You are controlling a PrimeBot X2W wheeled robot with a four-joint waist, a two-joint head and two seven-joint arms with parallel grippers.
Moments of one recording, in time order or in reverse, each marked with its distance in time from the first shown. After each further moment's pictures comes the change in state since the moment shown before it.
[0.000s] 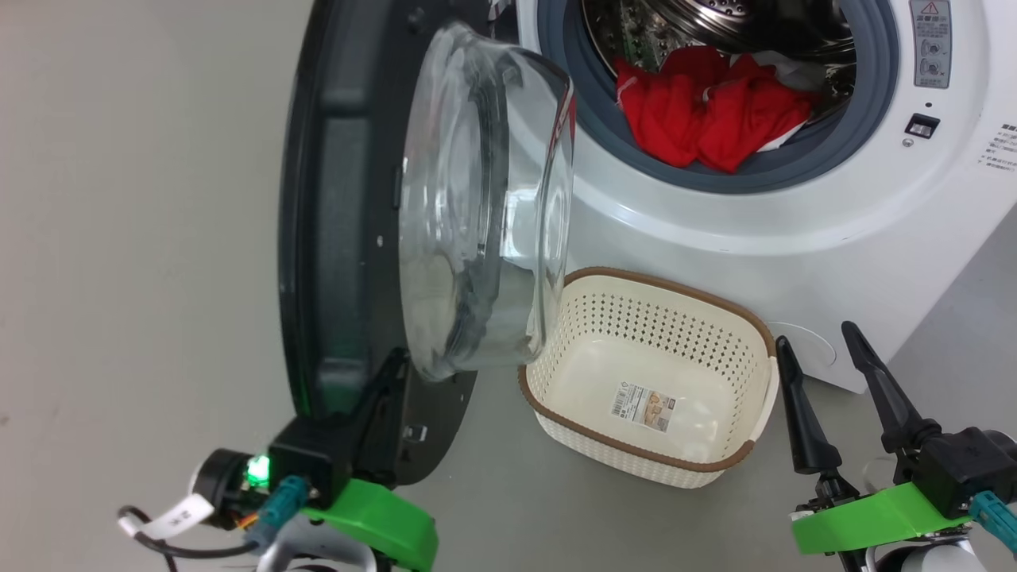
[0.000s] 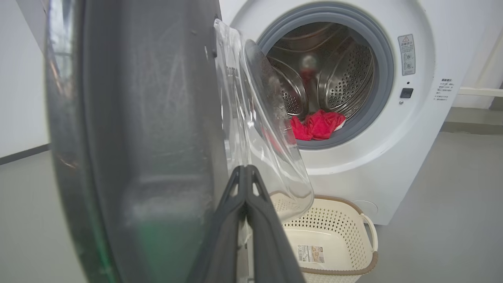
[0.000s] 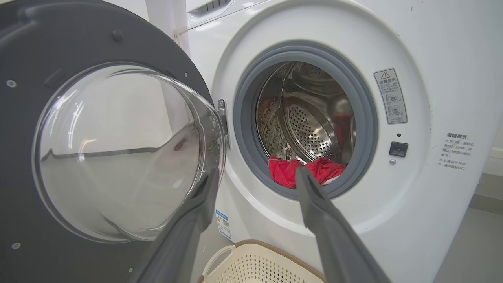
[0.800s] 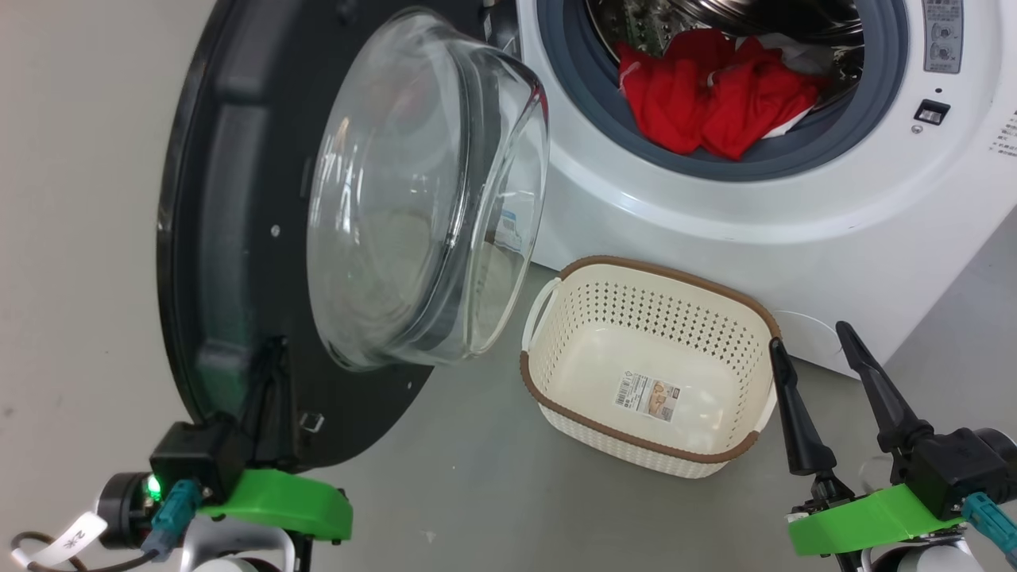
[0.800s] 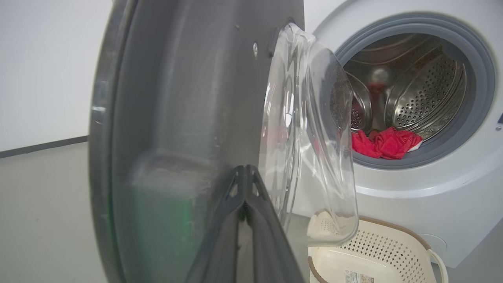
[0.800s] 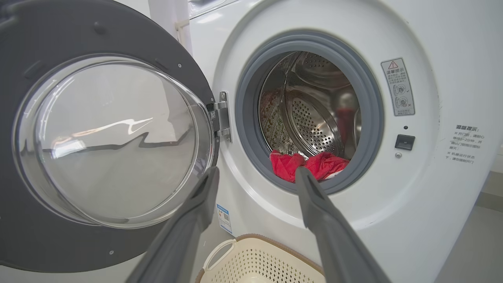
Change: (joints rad) left arm 0.014 0.026 0.152 0.085 -0.072 0.062 -0.136; right arm 0.000 0.000 0.011 -0.004 -0.021 0.000 0.000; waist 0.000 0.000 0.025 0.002
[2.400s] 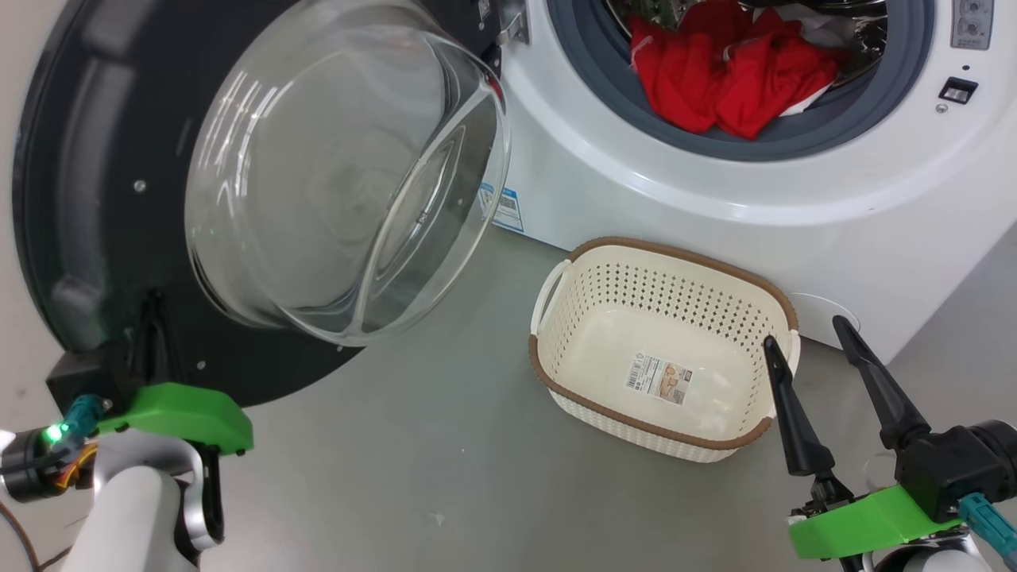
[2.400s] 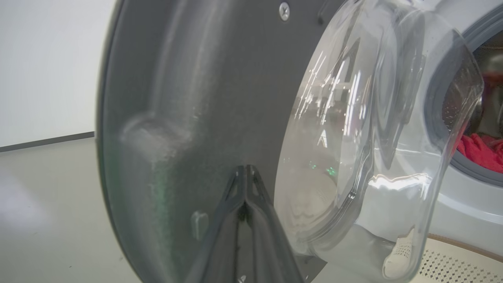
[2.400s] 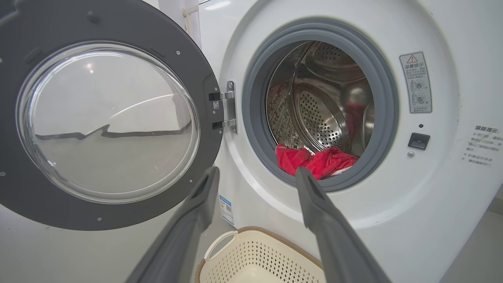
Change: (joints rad) left arm -0.259 0.030 0.127 0.467 -0.081 -0.030 -0.141; right arm 0.020 -0.001 0.005 -0.086 -0.054 0.000 0.062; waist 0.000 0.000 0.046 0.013
